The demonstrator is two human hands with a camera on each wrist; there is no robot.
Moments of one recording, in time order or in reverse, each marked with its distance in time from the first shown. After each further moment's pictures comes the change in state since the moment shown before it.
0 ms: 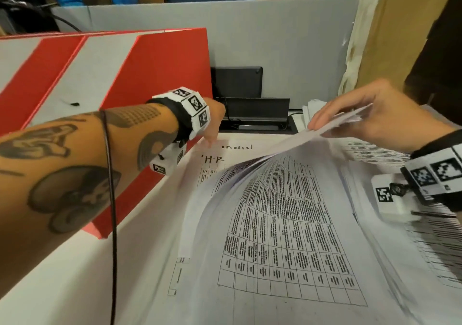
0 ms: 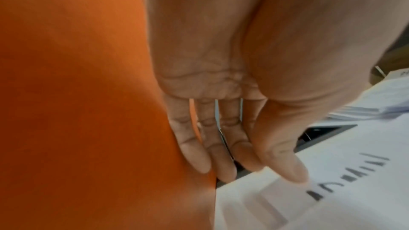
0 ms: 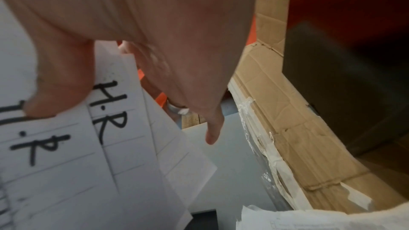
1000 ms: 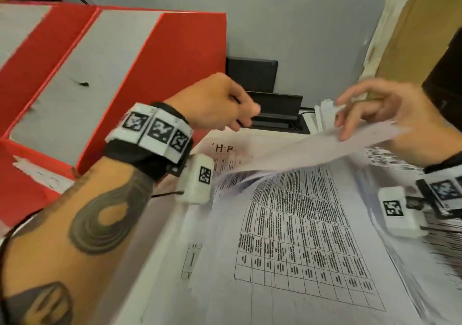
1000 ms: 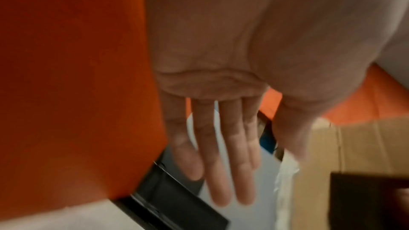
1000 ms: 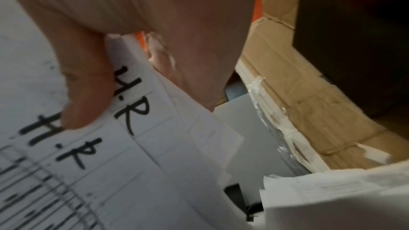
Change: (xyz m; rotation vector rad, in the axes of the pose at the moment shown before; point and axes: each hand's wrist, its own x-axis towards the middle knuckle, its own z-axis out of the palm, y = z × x) left_hand -0.090 -0.008 0.009 -1.167 0.308 0.198; right_hand 0.010 0.003 0.019 0.253 0.102 -0.052
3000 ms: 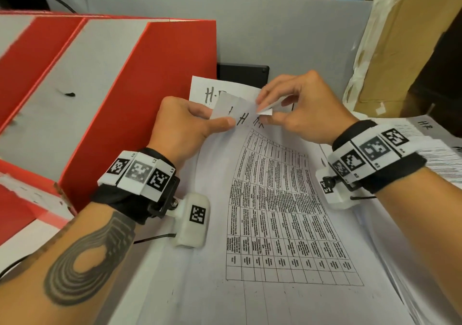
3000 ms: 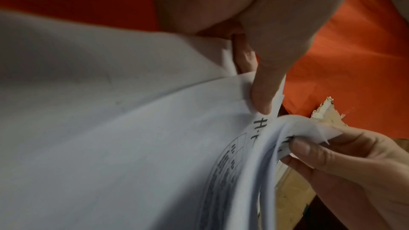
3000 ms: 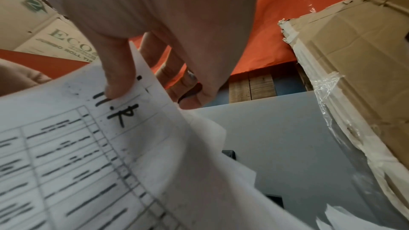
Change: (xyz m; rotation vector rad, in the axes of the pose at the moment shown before) left_hand -0.013 -0.038 0.026 -0.398 0.517 -0.007; right_hand 0.074 0.002 0.063 -0.454 0.018 0.021
